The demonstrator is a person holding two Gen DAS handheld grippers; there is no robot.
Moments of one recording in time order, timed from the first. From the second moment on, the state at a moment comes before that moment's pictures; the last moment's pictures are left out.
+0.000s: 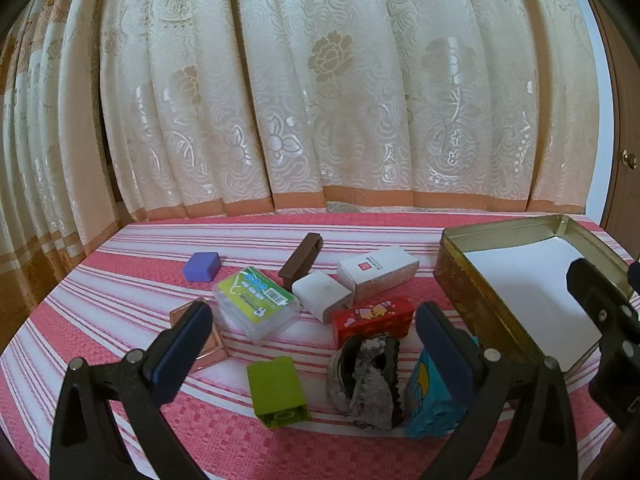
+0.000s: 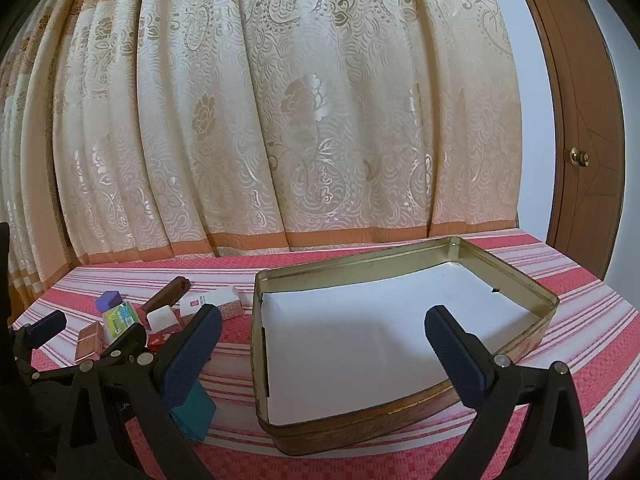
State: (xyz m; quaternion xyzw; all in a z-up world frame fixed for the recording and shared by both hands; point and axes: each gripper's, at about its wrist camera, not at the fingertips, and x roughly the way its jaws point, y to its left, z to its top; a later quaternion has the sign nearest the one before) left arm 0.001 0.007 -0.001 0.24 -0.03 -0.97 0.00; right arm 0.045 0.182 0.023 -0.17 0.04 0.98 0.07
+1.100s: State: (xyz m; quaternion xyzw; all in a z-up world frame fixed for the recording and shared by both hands) left arm 0.037 -0.059 -0.003 0.24 0.00 -0.97 0.09; right arm 0.046 0.148 0.016 -0.19 -0.01 0.98 -0.05
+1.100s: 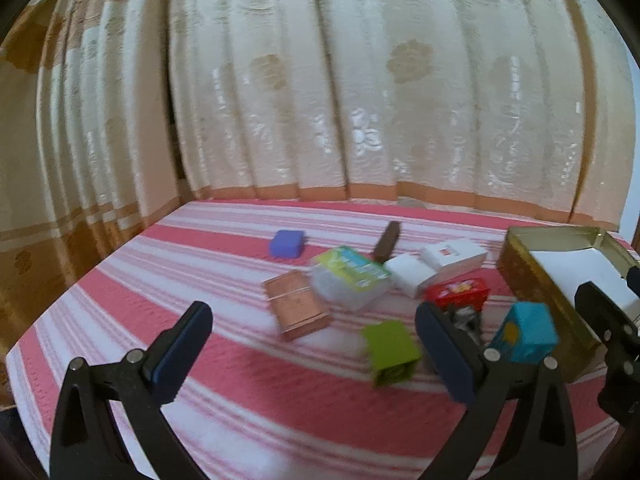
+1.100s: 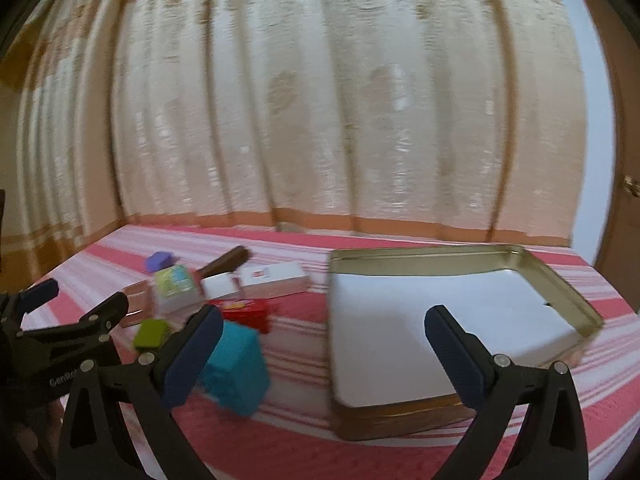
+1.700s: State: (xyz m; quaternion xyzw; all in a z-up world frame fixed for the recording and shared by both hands) left arm 0.041 -0.071 -0.010 0.28 -0.01 -0.96 0.11; right arm 0.008 0.106 -0.010 -0.32 -0.05 0.93 -0.17
